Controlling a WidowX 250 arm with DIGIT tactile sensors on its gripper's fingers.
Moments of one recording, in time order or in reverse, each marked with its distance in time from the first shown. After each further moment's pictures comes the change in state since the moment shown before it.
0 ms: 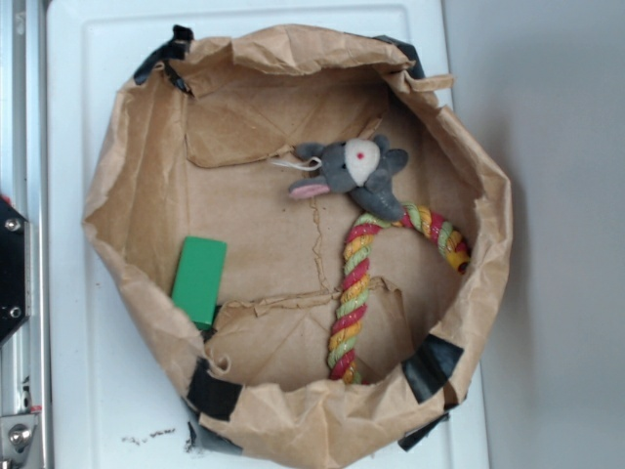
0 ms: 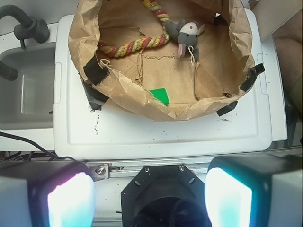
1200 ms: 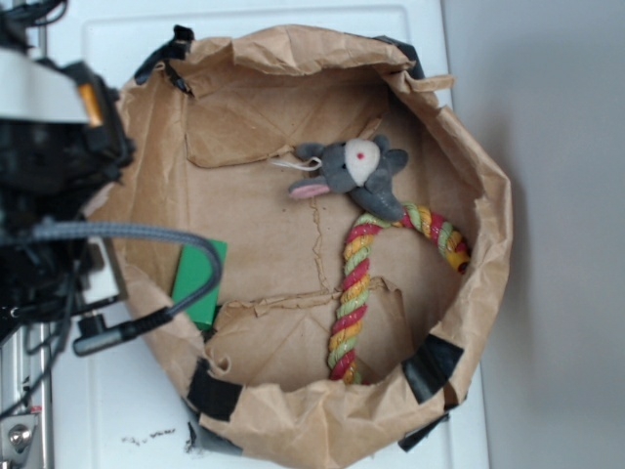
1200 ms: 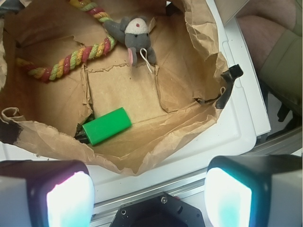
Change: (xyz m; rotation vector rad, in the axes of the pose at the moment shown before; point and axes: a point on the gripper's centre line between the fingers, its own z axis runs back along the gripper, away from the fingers) arm 0.038 0.035 -0.053 0.144 0.027 0.233
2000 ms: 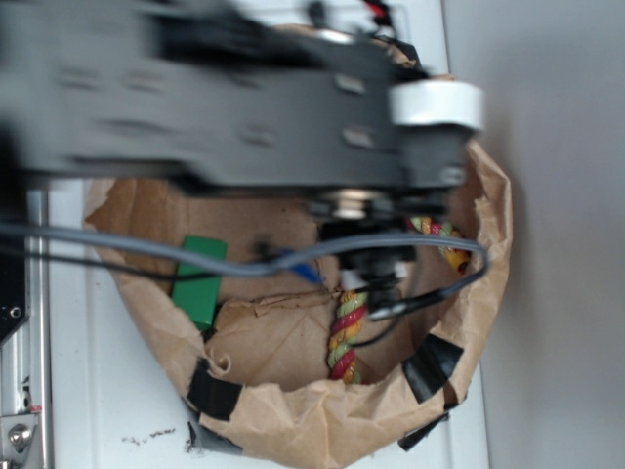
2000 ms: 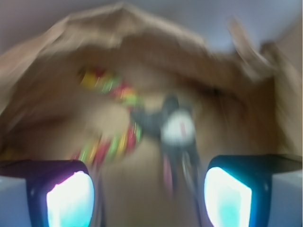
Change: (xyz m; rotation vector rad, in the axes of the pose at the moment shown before) arm 0.133 -0.038 -0.098 -0.015 -0.091 -0.066
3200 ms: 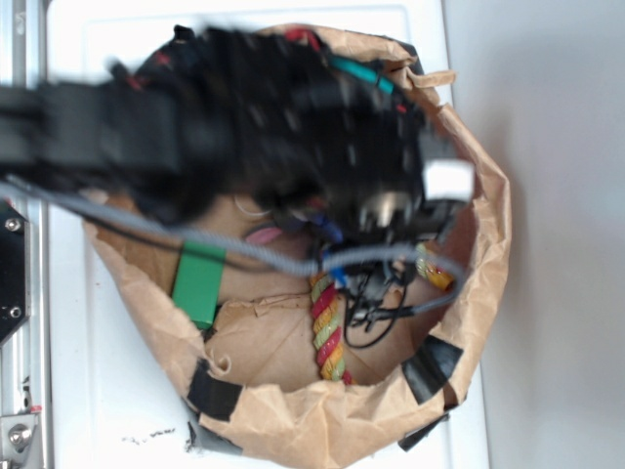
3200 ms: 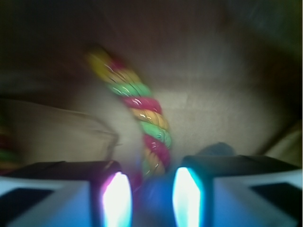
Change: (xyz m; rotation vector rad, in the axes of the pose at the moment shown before) arm -0.006 -0.011 -0.006 -0.208 -0.002 -0.210
